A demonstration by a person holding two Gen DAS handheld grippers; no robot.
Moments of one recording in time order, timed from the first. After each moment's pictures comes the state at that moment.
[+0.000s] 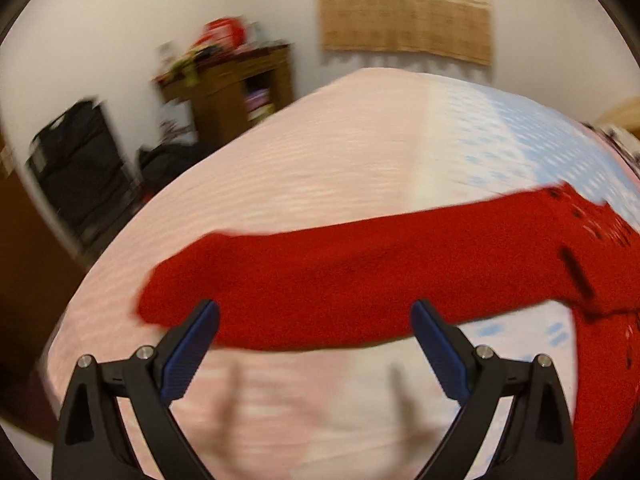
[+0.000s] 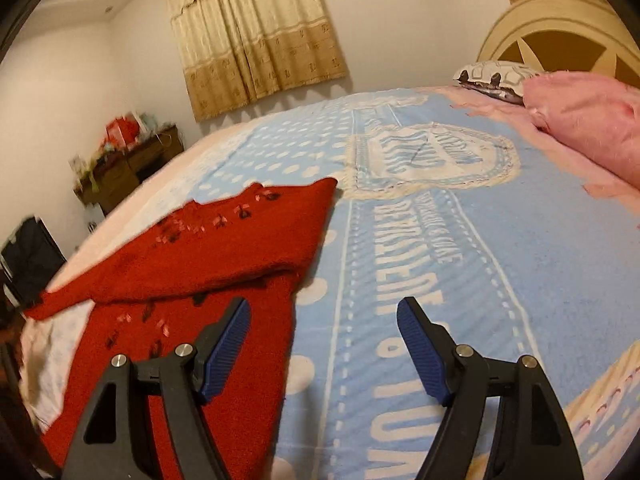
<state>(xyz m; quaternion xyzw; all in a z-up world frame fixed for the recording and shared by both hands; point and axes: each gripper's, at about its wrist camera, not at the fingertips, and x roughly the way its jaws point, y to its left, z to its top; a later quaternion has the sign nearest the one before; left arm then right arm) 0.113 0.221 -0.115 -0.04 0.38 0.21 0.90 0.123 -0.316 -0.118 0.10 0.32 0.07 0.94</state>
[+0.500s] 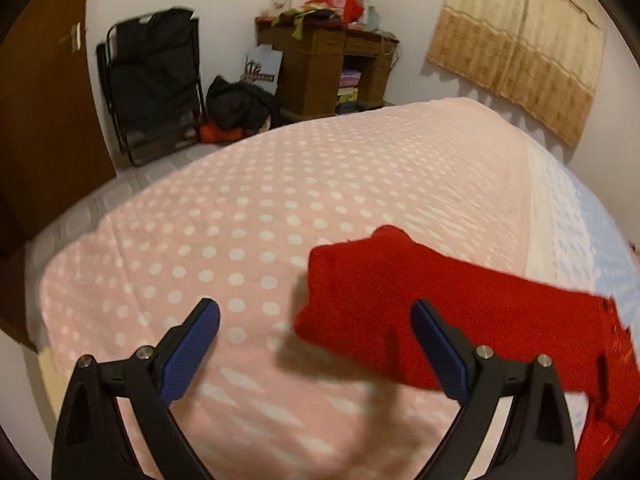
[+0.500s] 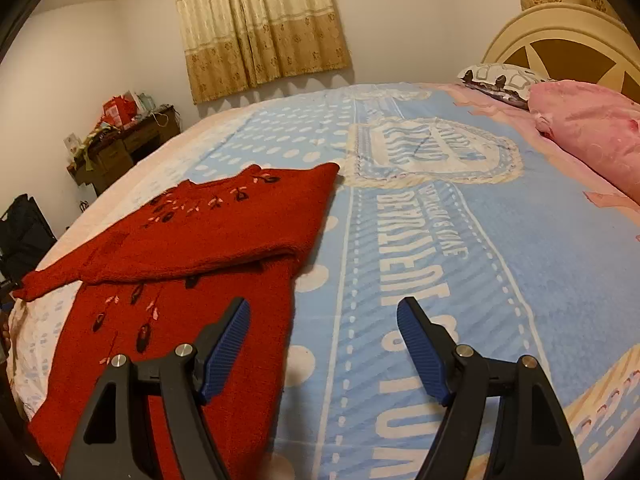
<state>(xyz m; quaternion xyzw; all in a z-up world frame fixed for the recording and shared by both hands) 0.107 0.326 -0.144 -0.22 0.35 0.30 0.86 0.126 -0.300 -0.127 0.05 0.34 0.05 0.94</state>
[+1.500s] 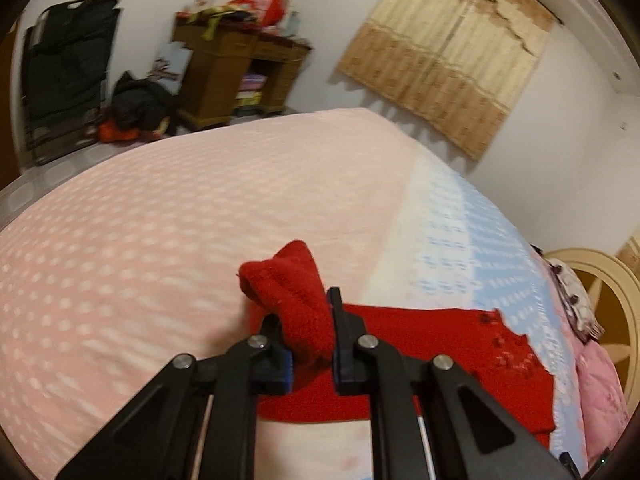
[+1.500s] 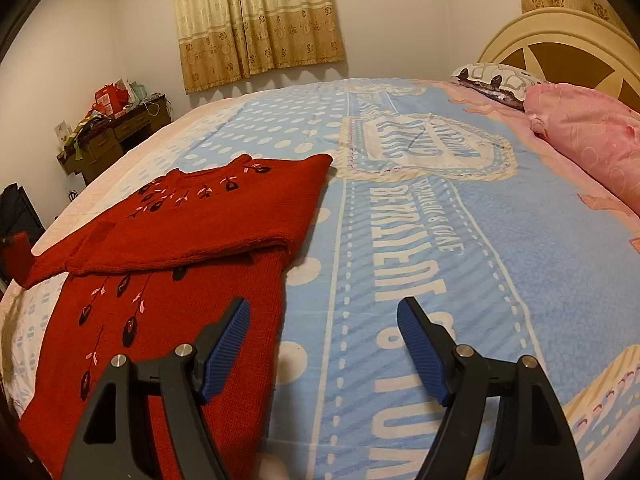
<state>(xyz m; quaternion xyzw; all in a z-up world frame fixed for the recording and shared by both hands) 0.155 0.260 -0.089 -0.27 0.30 0.11 0.91 0.129 -0.296 -0.131 0.03 0.35 0.04 0.93</state>
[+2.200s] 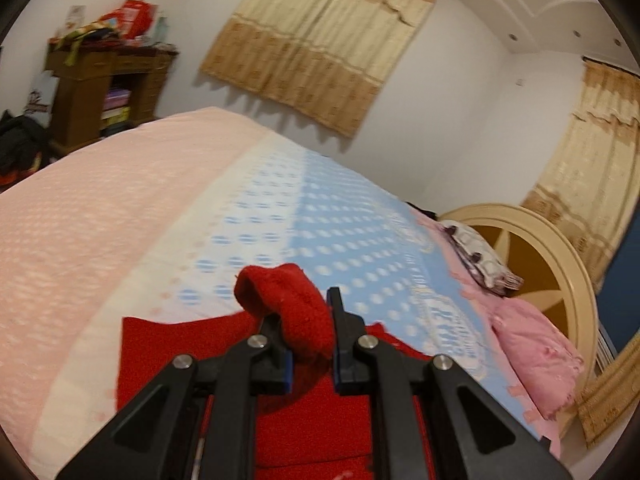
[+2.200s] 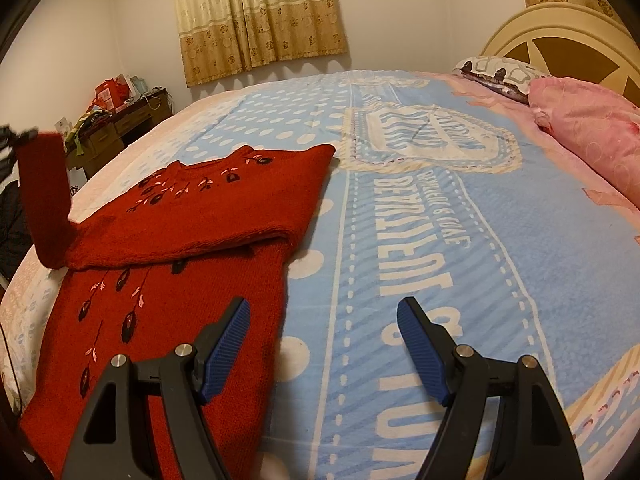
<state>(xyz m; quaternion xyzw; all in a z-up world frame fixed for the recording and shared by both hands) 0.216 0.083 -0.003 -0.24 0.27 -0.10 0.93 0.133 -0.295 -0.136 0.04 0.36 0.04 0.93</state>
